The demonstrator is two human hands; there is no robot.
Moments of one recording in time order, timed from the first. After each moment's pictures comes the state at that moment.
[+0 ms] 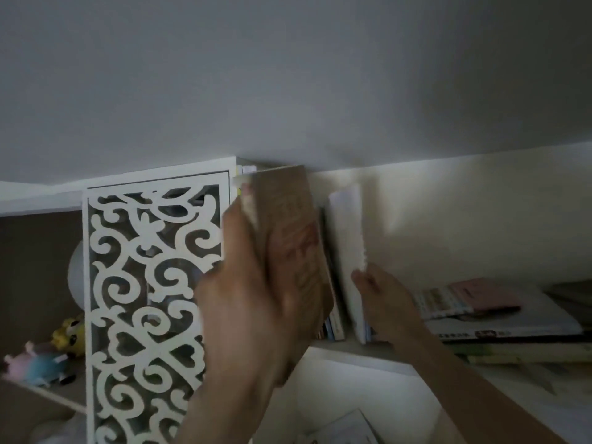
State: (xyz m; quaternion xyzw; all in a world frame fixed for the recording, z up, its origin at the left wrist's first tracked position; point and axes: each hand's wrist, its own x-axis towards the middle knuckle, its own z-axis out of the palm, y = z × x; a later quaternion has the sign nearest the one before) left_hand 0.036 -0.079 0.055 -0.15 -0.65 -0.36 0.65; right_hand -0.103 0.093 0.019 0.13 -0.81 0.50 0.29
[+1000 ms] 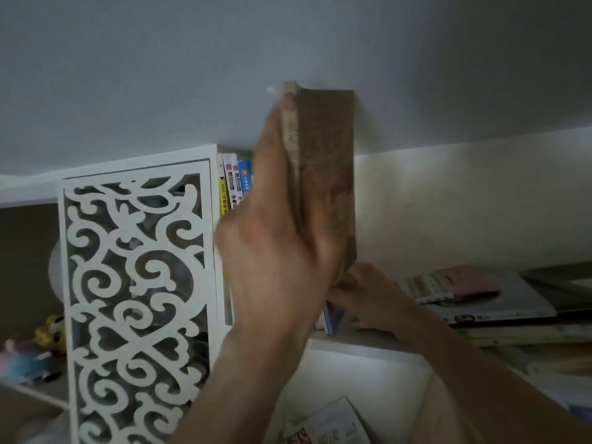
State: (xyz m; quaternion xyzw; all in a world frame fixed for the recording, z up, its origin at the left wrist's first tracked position) left_hand 0.036 -0.034 0.085 -0.24 -0.57 -0.34 0.71; right_hand -0.095 0.106 0.028 0.24 -0.86 0.41 0.19
